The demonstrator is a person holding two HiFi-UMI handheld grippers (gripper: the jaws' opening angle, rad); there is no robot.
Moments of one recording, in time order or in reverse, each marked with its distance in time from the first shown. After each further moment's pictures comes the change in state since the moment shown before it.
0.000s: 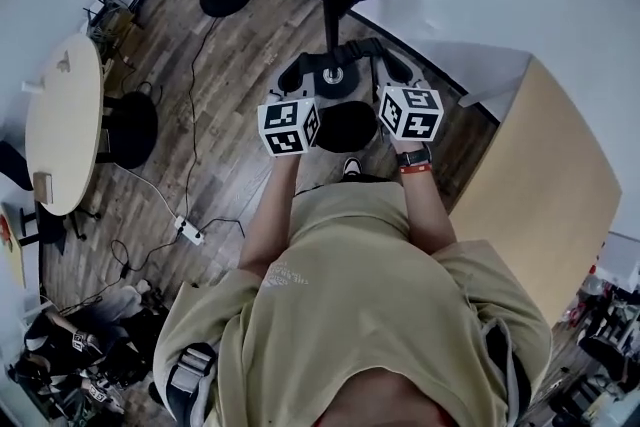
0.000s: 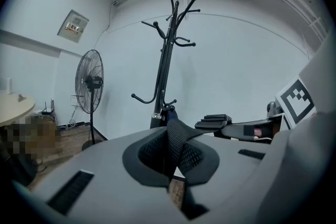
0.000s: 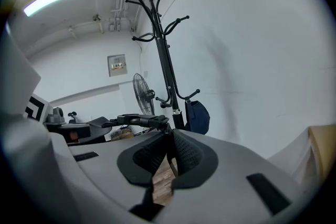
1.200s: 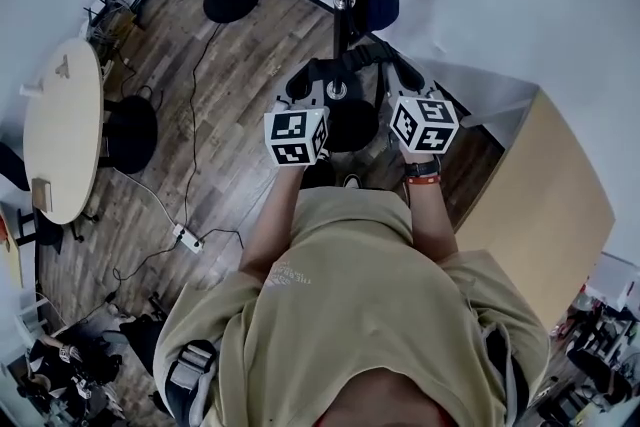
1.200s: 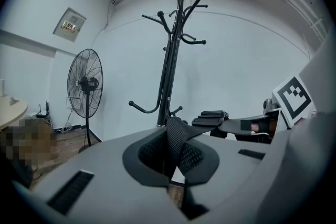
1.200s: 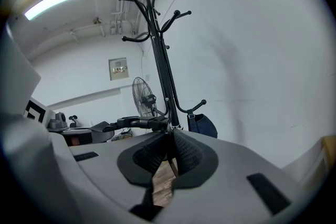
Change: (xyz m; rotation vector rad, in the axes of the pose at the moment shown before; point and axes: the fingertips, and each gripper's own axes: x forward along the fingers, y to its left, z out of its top) left arm 0.072 0.045 0.046 0.009 -0.007 -0.018; right arm 0.086 -0.002 0.061 0.002 -0.033 0.042
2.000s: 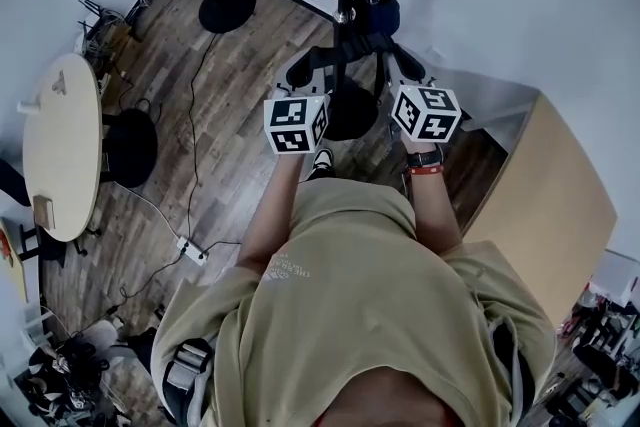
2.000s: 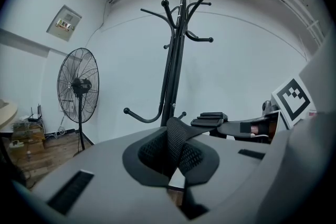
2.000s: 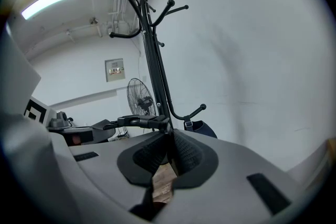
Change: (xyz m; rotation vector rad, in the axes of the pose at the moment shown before) left arm 0.057 0.021 0.027 0.017 -0.025 -0.048; right arm 0.050 -0.019 0.025 0.008 -0.018 -0.019
